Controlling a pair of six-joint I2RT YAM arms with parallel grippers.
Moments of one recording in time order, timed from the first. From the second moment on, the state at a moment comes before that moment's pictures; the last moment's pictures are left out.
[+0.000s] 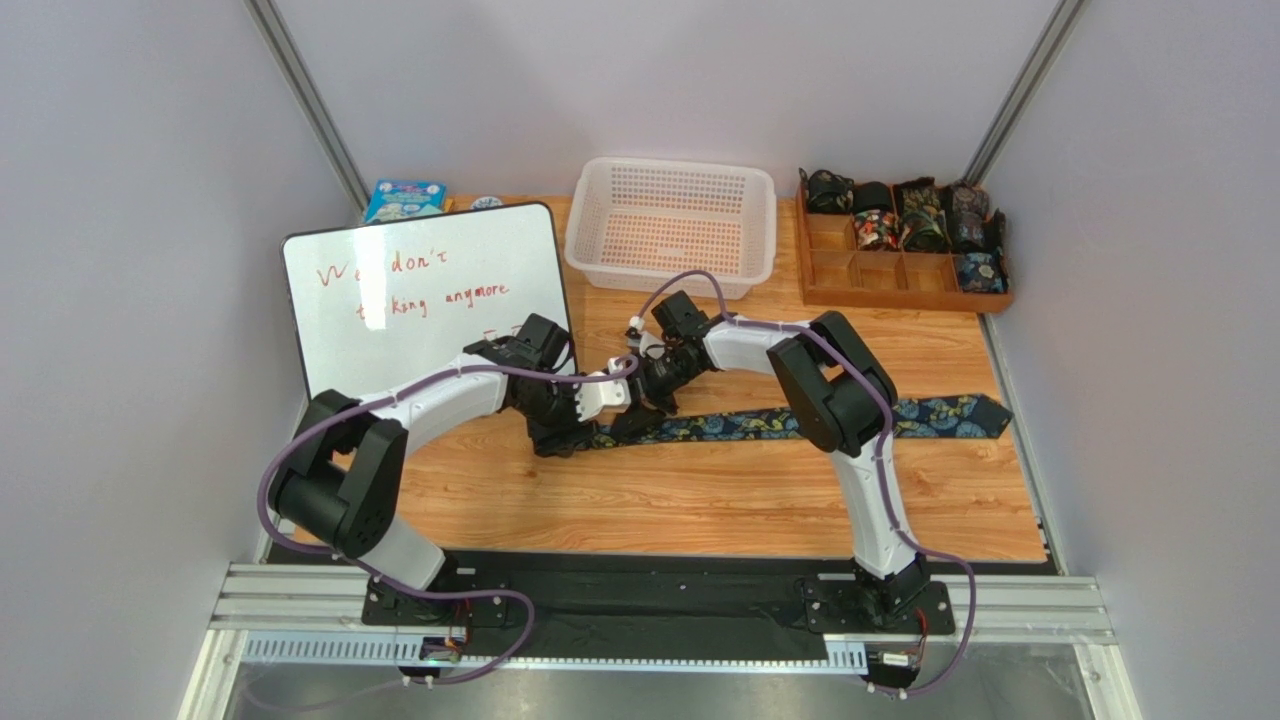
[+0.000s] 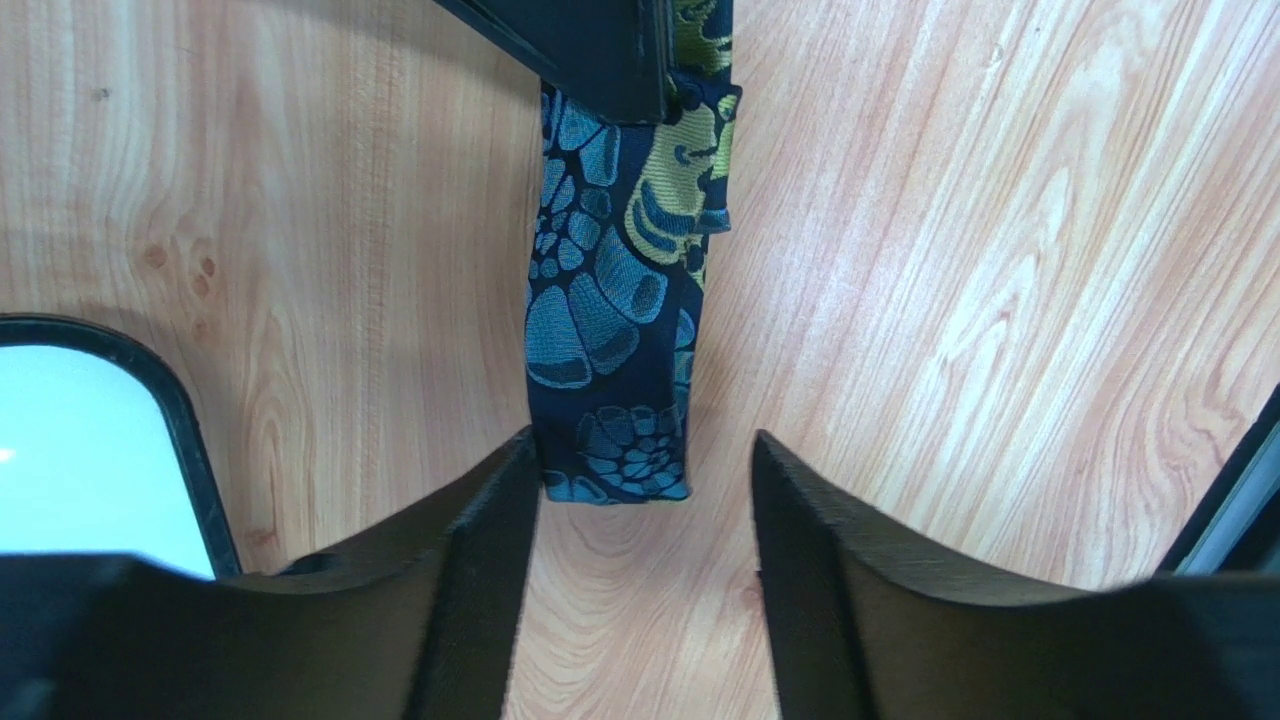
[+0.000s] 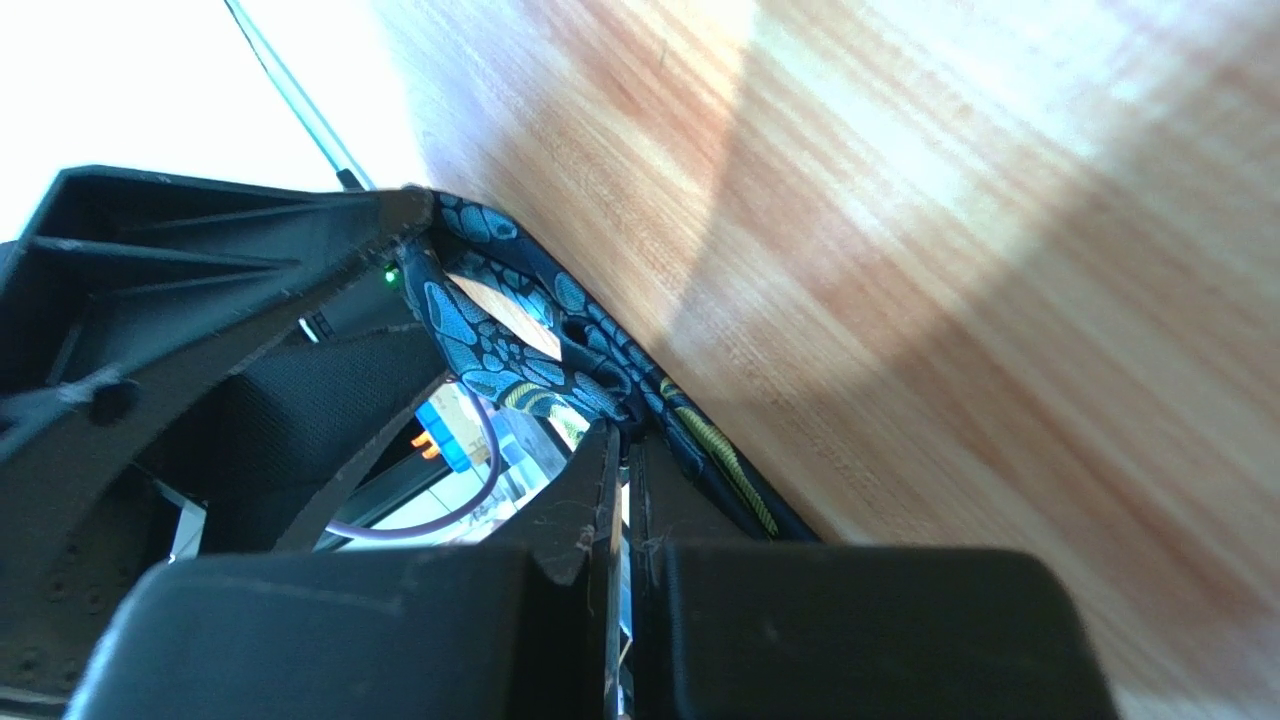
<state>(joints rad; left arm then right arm) -0.49 1.54 0.89 -0.61 0.38 0.81 0.61 2.21 1.41 -0.36 -0.88 0.63</state>
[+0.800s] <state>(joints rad) -0.53 1.57 0.99 -0.62 0.43 0.80 0.57 2.20 1.45 -0.39 -0.96 0.67</state>
